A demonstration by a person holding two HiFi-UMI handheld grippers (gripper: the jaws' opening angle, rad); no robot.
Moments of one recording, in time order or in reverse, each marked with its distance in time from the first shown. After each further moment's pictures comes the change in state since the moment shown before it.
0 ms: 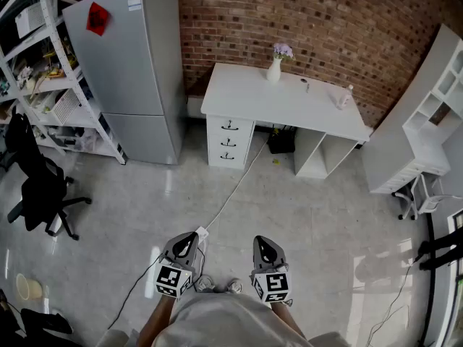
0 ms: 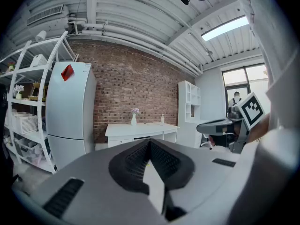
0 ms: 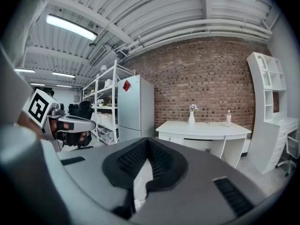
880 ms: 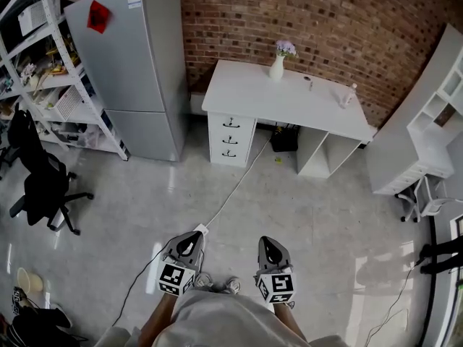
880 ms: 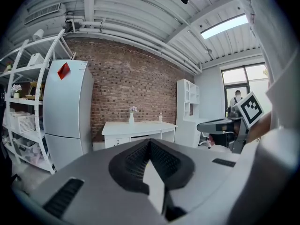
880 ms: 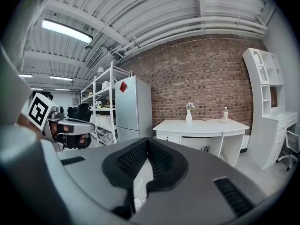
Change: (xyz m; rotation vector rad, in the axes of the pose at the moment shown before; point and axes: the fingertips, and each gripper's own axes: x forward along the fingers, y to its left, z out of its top) left arm 0.016 -0.026 -0.004 0.001 0.020 -0.016; right arm -0.014 -0.030 -0.009 0.043 0.003 -0.007
